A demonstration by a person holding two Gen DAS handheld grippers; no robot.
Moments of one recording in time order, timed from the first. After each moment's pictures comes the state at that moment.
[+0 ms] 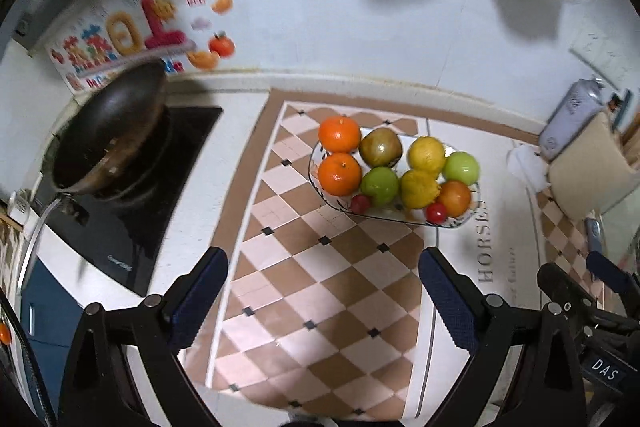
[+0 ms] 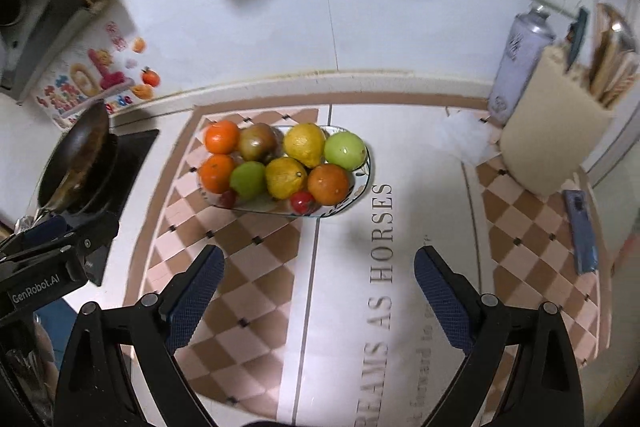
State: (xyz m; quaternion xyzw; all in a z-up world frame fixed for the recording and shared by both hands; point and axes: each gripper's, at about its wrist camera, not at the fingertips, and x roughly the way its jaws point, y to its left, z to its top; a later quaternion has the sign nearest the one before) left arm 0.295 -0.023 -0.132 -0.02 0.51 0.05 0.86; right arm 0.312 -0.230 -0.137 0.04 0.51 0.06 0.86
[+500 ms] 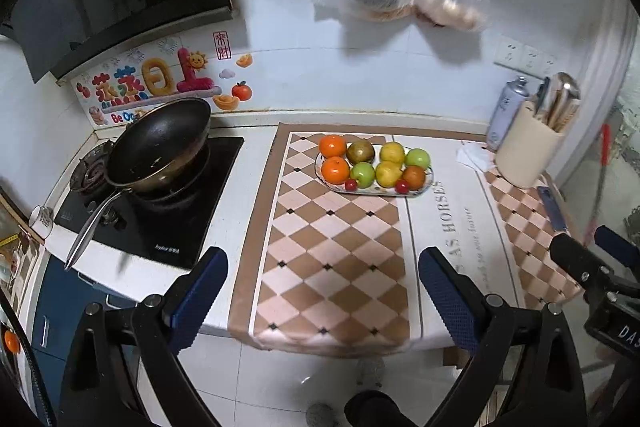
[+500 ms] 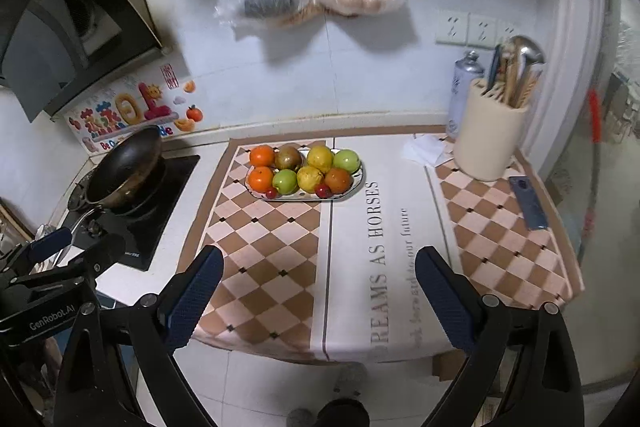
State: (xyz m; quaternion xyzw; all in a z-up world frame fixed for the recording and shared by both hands) left arm 0.128 -0.006 -0.037 0.00 0.44 0.00 0.90; right arm 0.115 -0.219 -0.021 0.05 0.42 0.04 0.91
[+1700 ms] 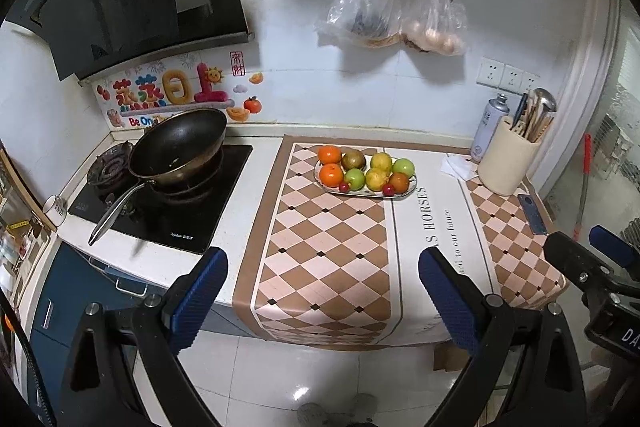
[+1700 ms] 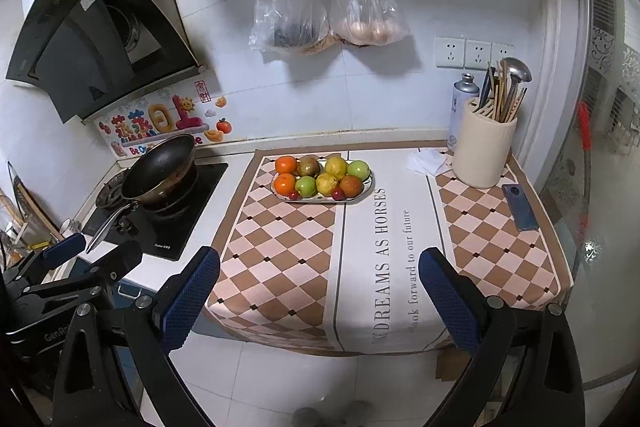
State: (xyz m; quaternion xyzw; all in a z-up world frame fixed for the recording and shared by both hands) left arm 0.062 -0.017 0.001 -0.01 0.41 0.01 0.91; right arm 0.042 -0.229 0.032 0.06 0.40 0.07 0.91
